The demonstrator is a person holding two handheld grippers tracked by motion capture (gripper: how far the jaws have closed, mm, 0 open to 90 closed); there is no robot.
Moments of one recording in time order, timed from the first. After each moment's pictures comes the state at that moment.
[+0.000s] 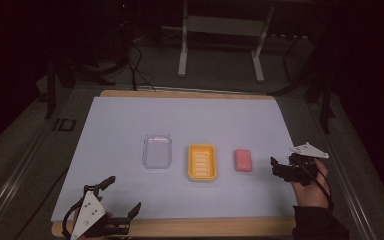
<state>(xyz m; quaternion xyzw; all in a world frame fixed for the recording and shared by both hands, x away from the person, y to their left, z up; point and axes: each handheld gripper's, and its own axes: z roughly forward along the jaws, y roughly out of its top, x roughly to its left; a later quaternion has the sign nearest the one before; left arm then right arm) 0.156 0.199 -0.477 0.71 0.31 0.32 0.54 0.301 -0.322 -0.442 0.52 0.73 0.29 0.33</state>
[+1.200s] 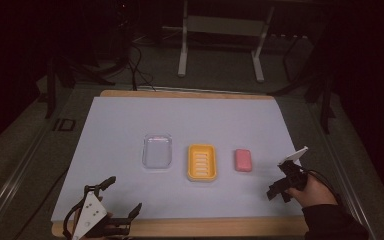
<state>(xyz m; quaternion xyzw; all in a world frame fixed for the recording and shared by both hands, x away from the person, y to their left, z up) 0.155 0.197 -0.477 0.72 0.31 0.33 0.53 0.313 -0.323 -0.473 0.64 0.77 0.04 -0.06</state>
